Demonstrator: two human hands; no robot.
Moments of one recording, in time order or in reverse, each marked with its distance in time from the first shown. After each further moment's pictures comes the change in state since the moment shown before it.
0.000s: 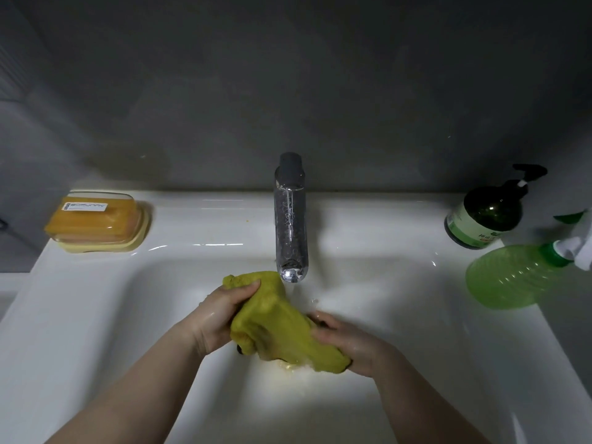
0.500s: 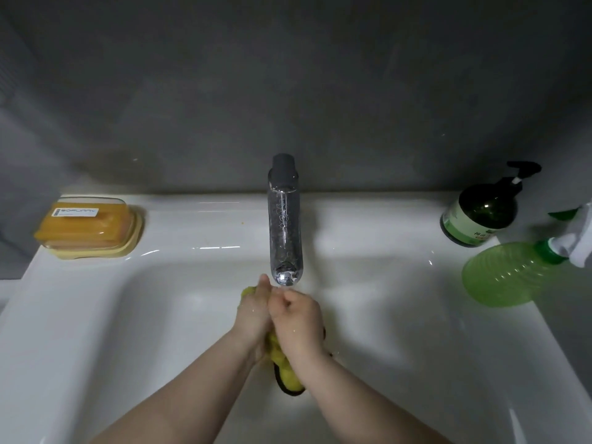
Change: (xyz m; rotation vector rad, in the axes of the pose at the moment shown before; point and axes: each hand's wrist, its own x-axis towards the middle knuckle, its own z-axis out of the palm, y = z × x) left_hand 0.013 -0.026 0.061 0.157 0.377 0.130; right_hand 0.021 -0.031 0.083 -0.309 0.722 -0.415
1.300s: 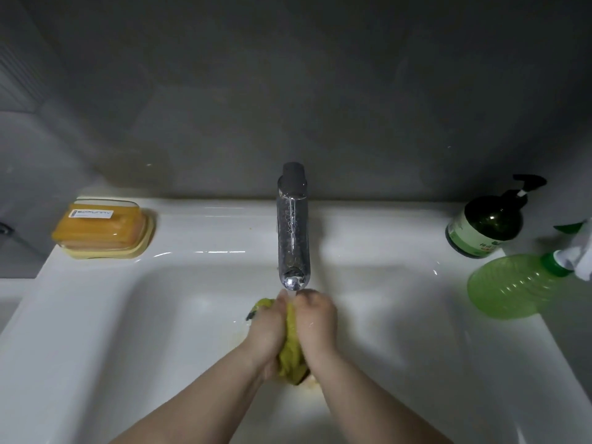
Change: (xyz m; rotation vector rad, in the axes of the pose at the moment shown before) left_hand -0.019 0.006 0.002 -0.210 -0.097 -0.128; right_hand 0.003 -0.001 -0.006 0.028 0.068 0.036
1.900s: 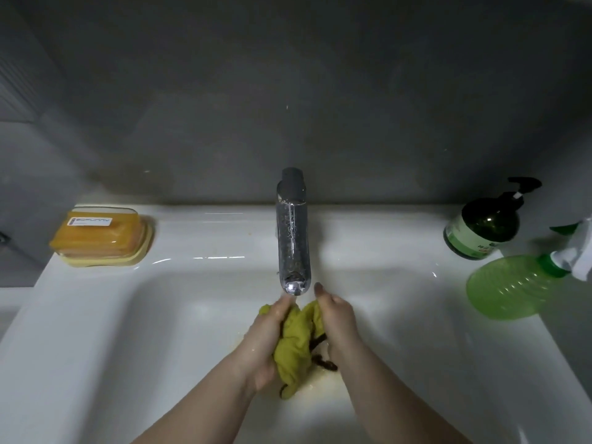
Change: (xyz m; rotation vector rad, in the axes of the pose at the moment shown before) left_hand -0.003 0.002 -0.011 -0.122 -0.202 -0.164; right_hand 0.035 0.018 -0.023 0.187 -0.075 0.272
